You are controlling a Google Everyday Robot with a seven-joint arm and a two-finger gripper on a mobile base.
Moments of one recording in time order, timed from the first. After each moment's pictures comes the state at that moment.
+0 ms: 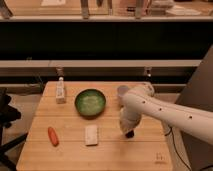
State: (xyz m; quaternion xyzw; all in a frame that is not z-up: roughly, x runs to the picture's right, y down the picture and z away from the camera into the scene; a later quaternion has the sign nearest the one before) arm 0.107 0.204 0.720 -0.33 -0.14 -0.21 0.91
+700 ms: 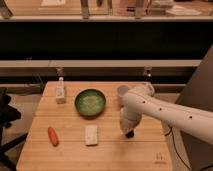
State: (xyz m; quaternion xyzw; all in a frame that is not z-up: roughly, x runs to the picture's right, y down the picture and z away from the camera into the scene) arm 0.115 0.195 0.722 -0.33 -0.14 -0.22 0.91
